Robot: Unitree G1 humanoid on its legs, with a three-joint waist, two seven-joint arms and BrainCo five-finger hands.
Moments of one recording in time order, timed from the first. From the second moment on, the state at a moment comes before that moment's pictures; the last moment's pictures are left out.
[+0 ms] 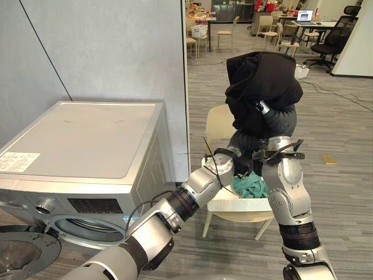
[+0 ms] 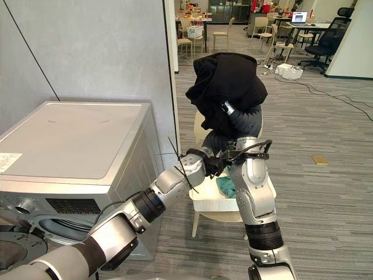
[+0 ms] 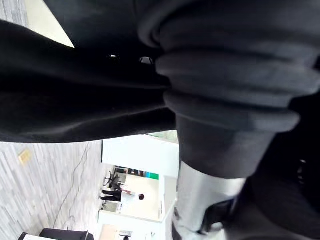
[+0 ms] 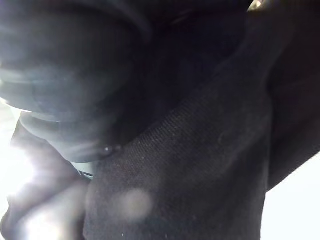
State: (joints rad) left arm -0.74 -0.11 -0.65 0.39 -0.68 0.06 0.25; right arm -0.28 -0.16 0.05 -0.28 0.40 -0.10 -0.19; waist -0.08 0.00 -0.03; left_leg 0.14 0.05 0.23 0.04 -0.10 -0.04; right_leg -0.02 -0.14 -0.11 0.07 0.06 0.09
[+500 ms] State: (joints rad) left arm -0.69 -0.05 -0.53 0.15 -0.67 0.01 0.26; right arm -0.14 -0.16 -0.16 -0.34 0.40 -0.12 -0.22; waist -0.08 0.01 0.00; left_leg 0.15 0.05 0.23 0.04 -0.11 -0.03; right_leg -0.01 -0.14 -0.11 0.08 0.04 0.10
